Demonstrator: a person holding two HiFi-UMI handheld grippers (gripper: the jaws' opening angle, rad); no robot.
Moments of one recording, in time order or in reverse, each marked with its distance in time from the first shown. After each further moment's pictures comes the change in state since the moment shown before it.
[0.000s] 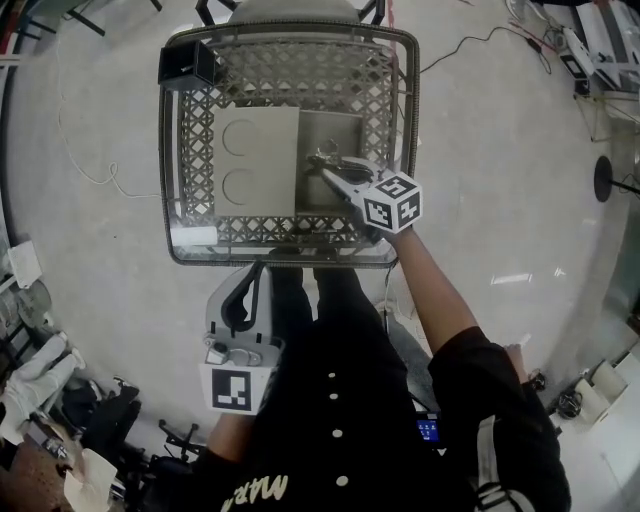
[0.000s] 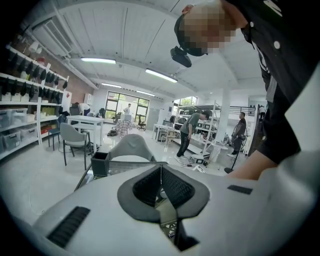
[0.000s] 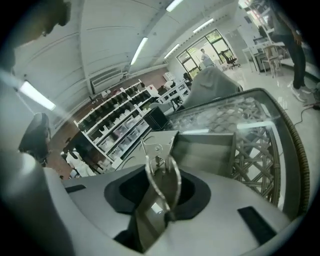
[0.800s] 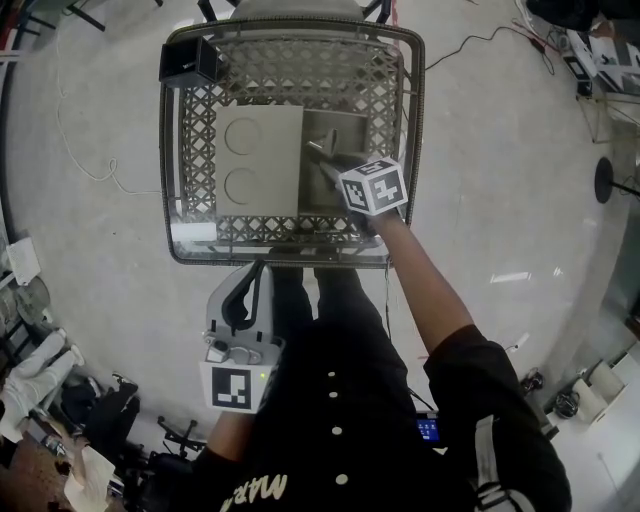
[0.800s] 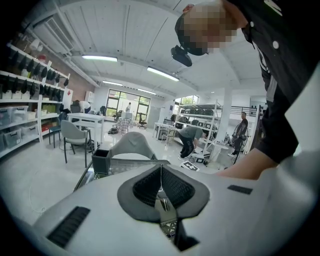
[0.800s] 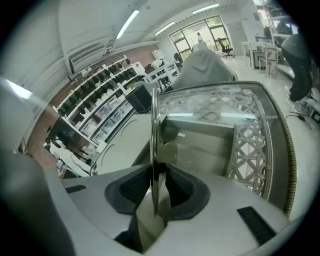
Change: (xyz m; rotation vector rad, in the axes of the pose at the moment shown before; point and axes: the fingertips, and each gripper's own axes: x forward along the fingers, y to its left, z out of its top) left arm 0.005 0.008 -0.004 -0.013 0.012 0.004; right arm 0.028 -0.022 -0.016 0.028 0.262 -0.183
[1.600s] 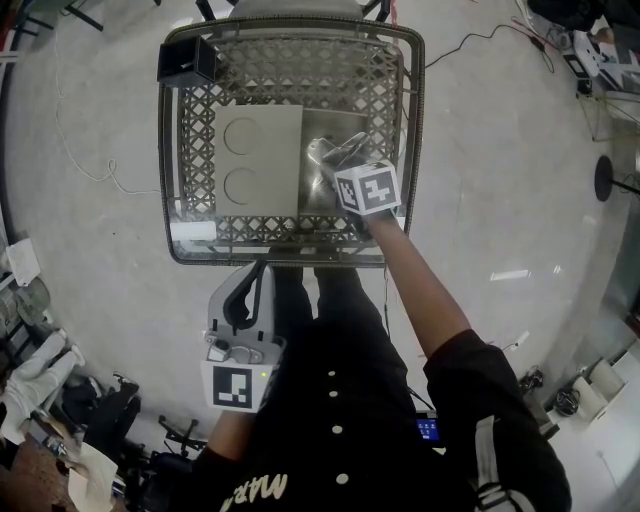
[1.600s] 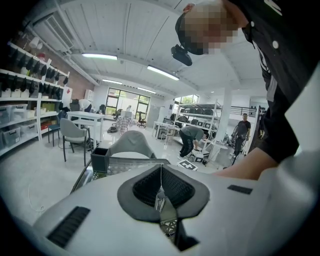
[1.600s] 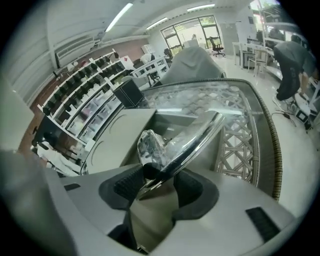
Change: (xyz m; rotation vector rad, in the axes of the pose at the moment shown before) left arm 0.004 0.001 -0.003 -0.013 0.011 -0.008; right arm -0.005 -0.015 -0.006 0.051 0.055 -0.156
